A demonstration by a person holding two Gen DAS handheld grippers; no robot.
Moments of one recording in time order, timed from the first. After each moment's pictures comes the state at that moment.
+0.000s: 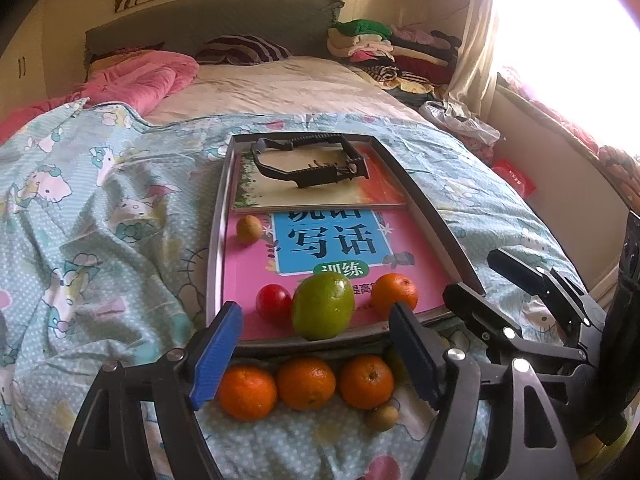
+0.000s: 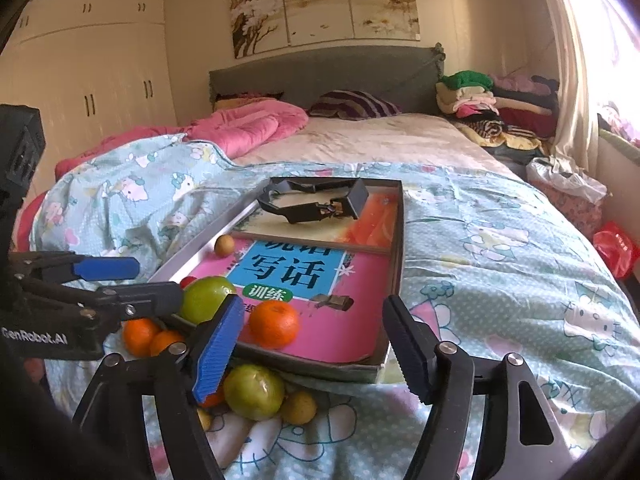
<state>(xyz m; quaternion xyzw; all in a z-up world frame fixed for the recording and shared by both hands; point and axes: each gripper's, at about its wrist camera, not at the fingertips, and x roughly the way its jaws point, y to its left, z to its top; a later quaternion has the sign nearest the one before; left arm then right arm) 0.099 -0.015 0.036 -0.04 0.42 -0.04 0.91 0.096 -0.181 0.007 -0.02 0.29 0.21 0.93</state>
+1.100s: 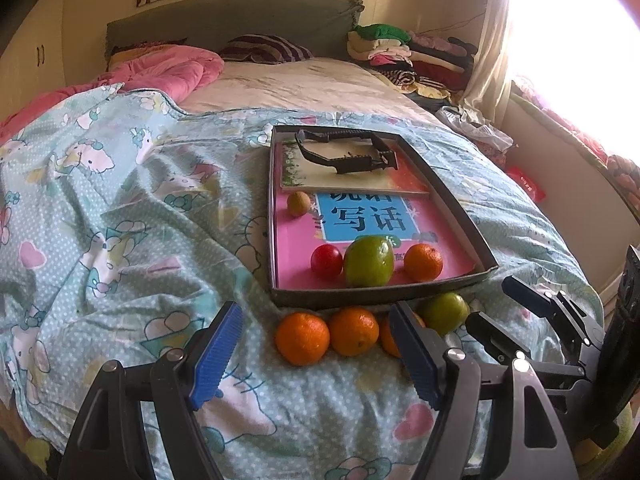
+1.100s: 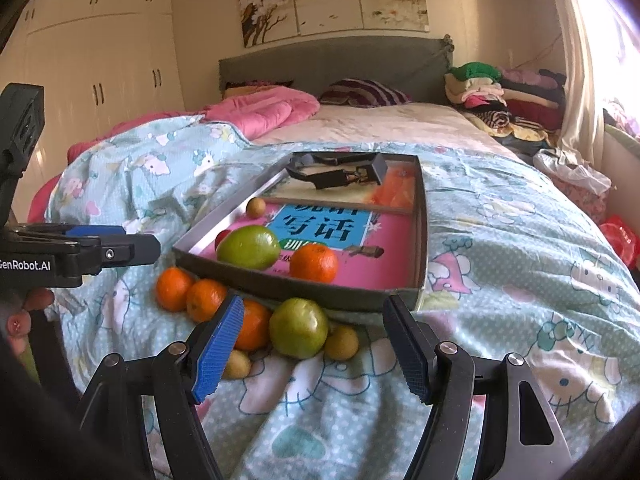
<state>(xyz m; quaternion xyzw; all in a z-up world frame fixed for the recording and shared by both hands) 0.055 0.021 0.039 -0.05 0.42 -0.02 0.91 0.050 -0.168 -0.007 -0.02 0.31 0.23 0.92</state>
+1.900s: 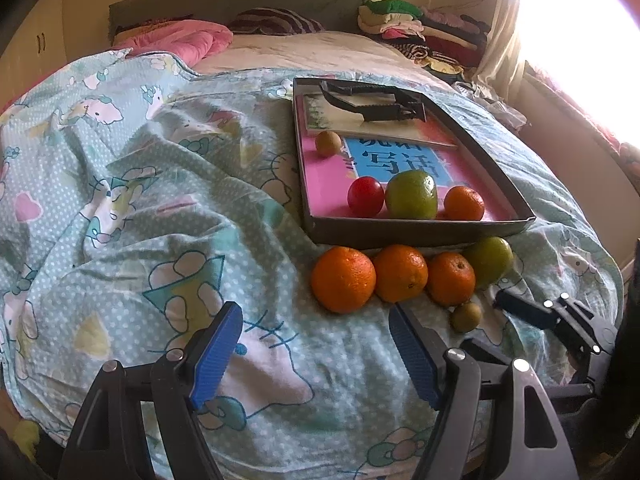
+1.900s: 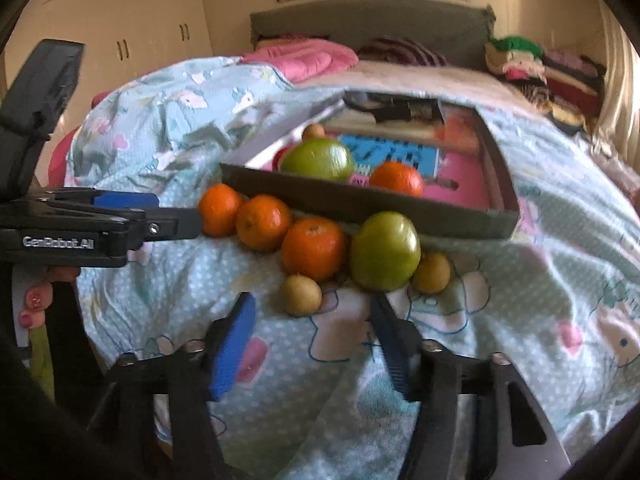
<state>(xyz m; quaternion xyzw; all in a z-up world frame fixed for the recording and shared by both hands) 0.047 0.038 -0.005 -0.05 0.46 -0.01 0.89 0.037 -0.125 -0.047 -0.05 0.39 0.28 0.88</state>
